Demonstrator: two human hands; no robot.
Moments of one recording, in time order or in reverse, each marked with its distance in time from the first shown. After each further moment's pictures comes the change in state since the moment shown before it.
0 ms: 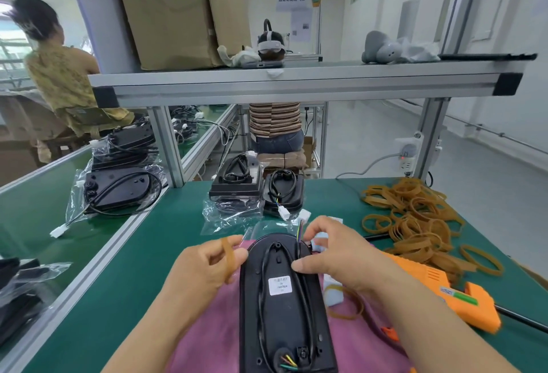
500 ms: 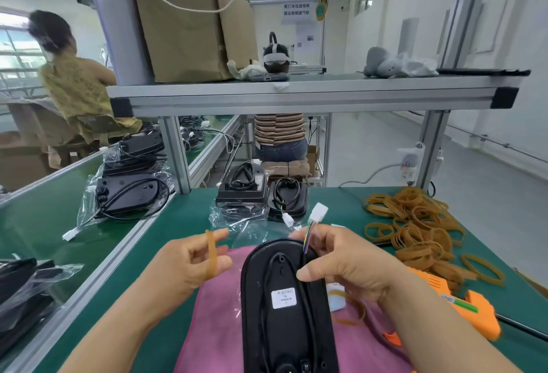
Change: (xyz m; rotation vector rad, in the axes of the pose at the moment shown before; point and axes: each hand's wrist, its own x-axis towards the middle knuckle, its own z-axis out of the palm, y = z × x) left_hand -0.004 0.015 -0.044 0.052 -0.135 0.018; right_hand -0.009 -0.009 -0.003 0.569 -0.302 -0.054
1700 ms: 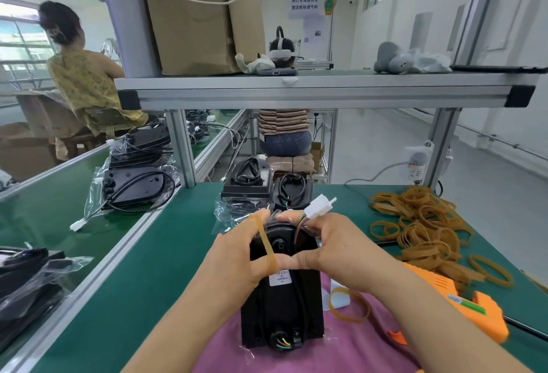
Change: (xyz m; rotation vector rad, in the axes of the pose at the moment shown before) left_hand 0.003 0.022 0.054 0.291 0.077 0.161; right_hand 0.004 -0.020 0.019 -0.574 0.072 -0.223
